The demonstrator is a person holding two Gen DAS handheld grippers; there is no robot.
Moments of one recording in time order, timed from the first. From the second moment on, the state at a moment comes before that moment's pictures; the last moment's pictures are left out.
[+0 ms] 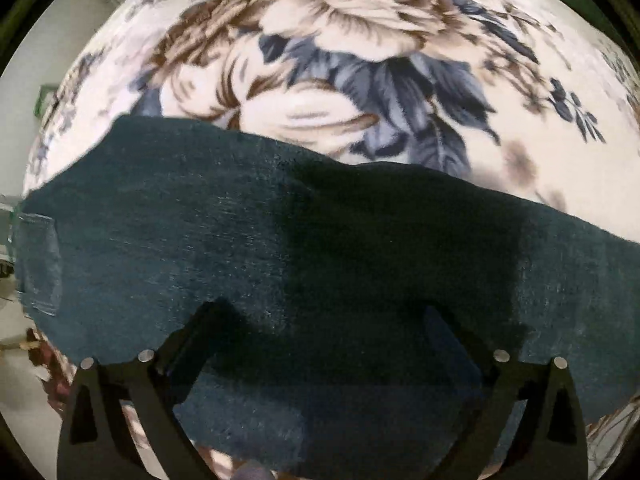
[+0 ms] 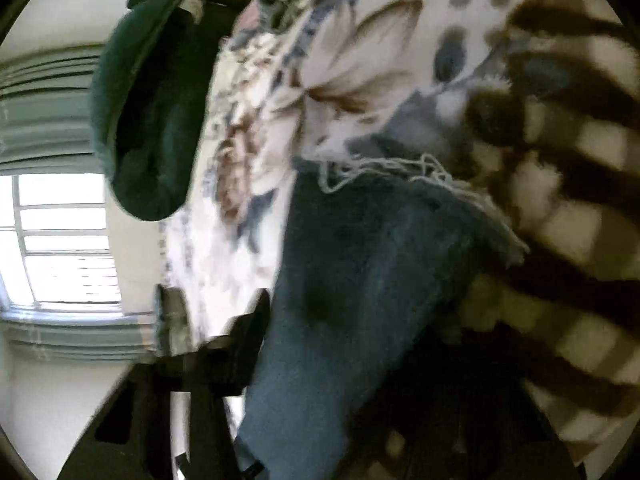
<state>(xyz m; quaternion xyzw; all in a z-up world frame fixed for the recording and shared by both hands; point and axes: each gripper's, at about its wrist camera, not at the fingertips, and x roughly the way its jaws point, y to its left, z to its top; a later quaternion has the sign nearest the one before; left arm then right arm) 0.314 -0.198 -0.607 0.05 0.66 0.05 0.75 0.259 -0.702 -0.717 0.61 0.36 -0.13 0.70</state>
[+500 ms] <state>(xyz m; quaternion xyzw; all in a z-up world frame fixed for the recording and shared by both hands) 0.317 -0.140 -0.544 -0.04 0.64 0.03 0.77 0.306 -0.591 -0.537 0.43 0.38 -0.12 0.81</state>
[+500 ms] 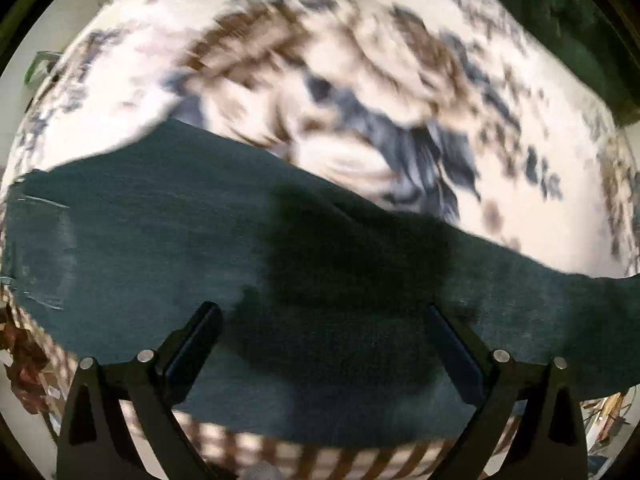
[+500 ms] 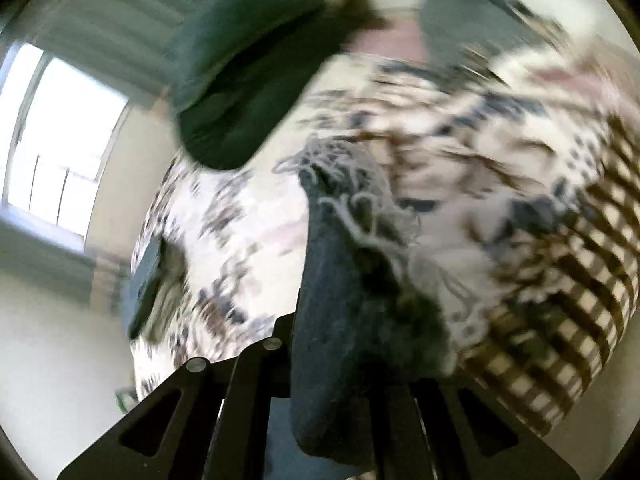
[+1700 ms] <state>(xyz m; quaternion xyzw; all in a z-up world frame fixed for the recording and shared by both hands) 0.176 0.191 -0.537 -0.22 0.60 0.24 0.74 0.396 -0.159 -0.632 0.21 0.68 -0.01 0.70</state>
